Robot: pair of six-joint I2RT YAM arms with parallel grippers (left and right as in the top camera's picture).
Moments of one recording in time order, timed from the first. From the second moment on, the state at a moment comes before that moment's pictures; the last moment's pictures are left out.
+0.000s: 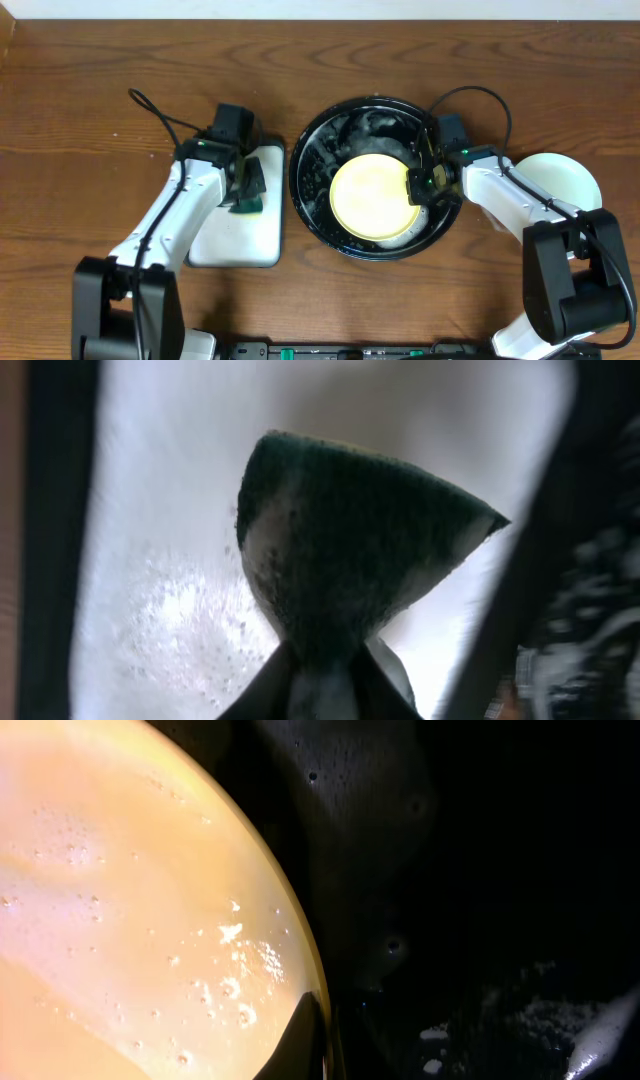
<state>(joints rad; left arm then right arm) -0.19 1.60 1.05 -0.82 -0.07 -0.42 0.27 1.78 1.01 -0.59 -0.13 0.19</state>
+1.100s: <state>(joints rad) -0.19 1.61 1.04 -0.80 -0.08 -0.43 0.79 1.44 1.17 -0.81 0.93 0.01</state>
